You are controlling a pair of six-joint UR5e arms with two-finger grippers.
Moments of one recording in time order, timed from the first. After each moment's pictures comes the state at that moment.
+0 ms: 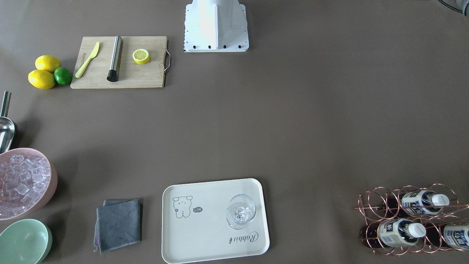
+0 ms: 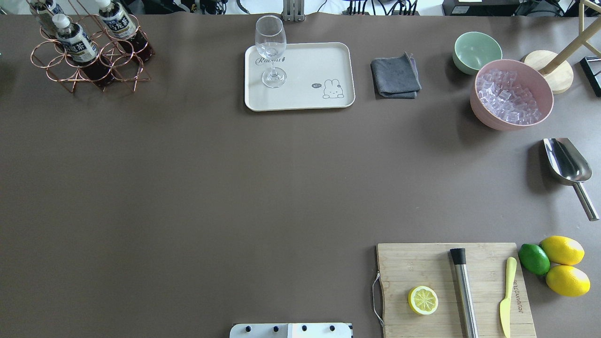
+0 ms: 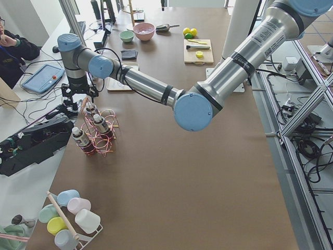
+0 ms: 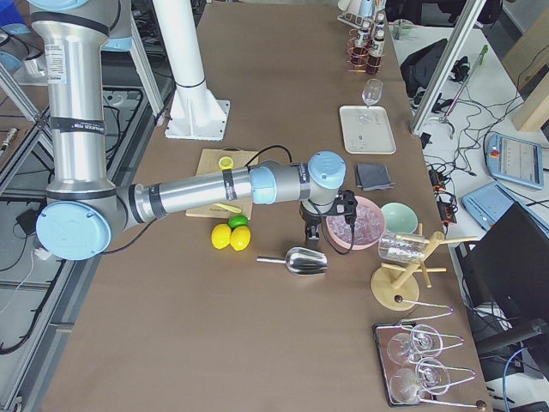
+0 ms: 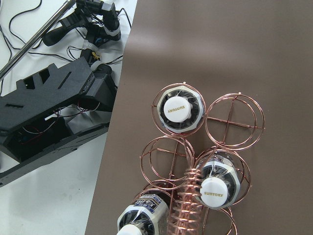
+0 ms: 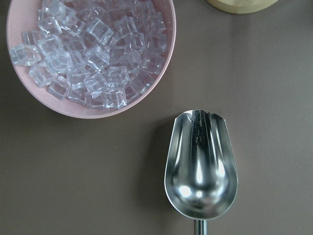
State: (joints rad) left arm -1.40 -2.31 -1.24 -1.59 -2.26 0.93; right arm 1.41 -1.57 1.81 -1.66 2.44 0.17
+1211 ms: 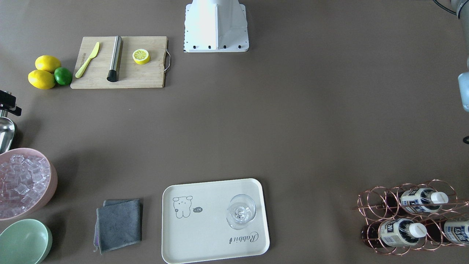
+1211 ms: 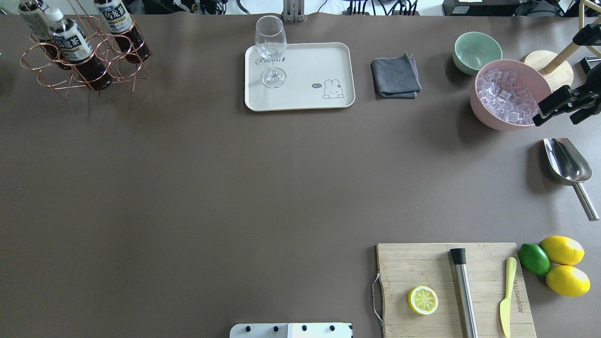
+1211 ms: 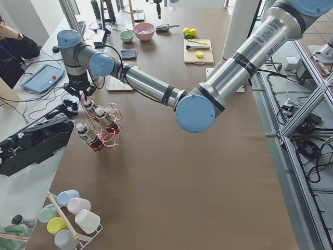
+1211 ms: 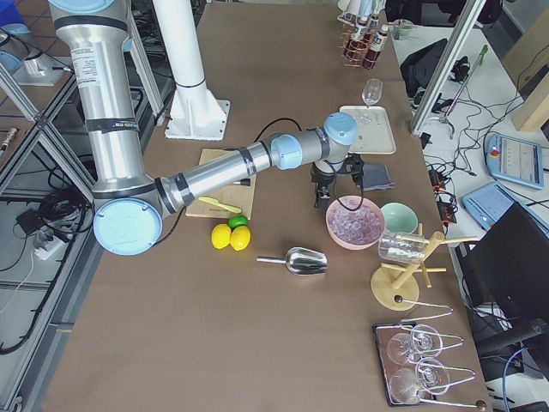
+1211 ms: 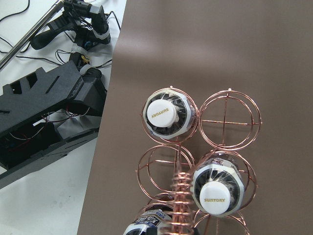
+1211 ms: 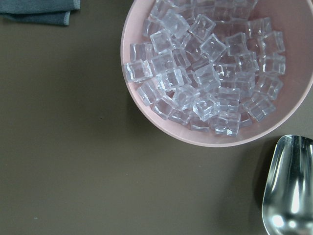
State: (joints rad) left arm -1.43 -2.30 -1.29 -1.58 -2.30 0.93; right arm 1.24 -1.43 1.84 -1.70 2.42 0.32
